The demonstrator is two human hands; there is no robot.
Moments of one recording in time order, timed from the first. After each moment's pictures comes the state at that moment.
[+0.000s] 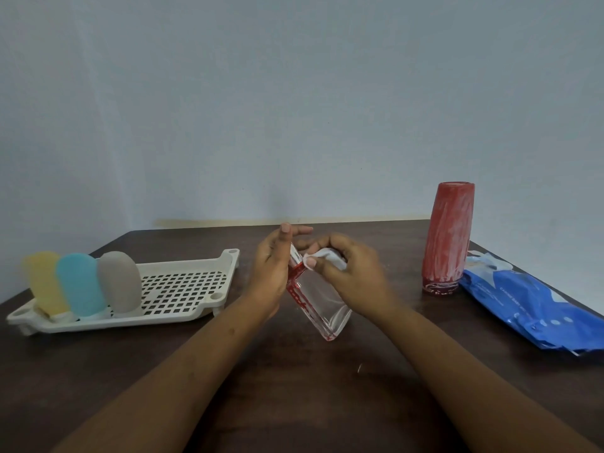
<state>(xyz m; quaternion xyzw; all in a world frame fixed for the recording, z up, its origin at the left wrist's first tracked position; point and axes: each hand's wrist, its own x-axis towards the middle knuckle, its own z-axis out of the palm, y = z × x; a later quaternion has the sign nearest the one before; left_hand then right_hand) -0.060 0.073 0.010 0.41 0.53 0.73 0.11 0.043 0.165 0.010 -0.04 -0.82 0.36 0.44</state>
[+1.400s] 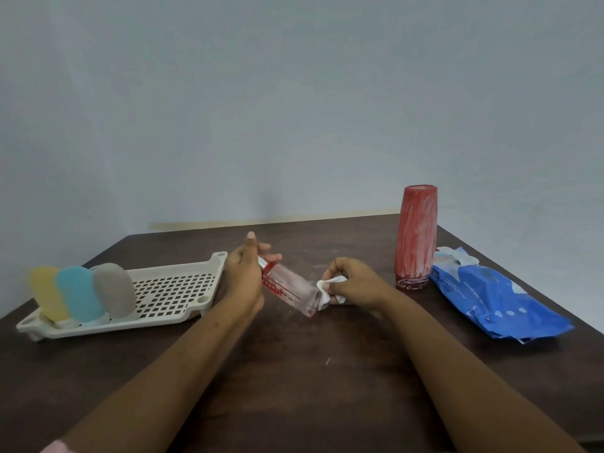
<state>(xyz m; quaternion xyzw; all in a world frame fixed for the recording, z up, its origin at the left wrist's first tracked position) -0.061 0.085 0.015 0.15 0.57 0.80 0.10 0.067 0.218 -0.005 -0.20 -0.81 0.50 0.21</state>
